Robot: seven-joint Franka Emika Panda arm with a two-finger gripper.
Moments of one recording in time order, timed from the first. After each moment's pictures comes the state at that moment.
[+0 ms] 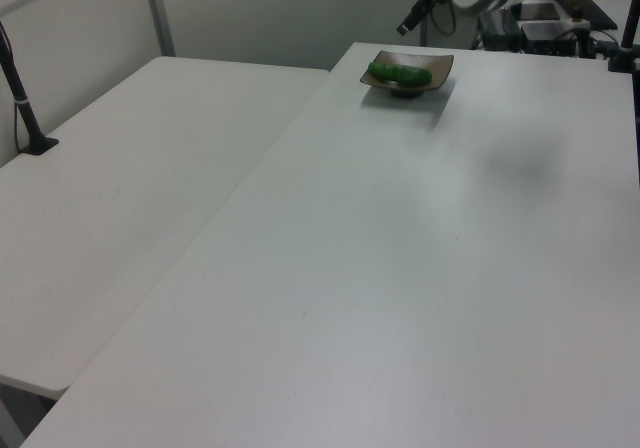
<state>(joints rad) -0.21 0.53 -0.15 -1.42 0.17 2.68 -0.47</state>
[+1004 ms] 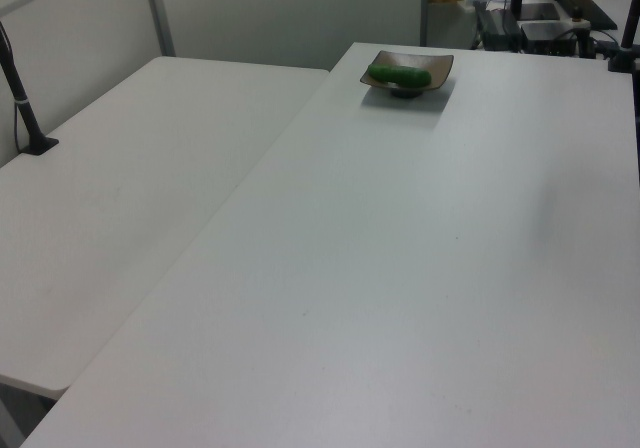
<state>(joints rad) 0.00 -0.04 -0.16 -1.55 0.12 1.64 -0.01</state>
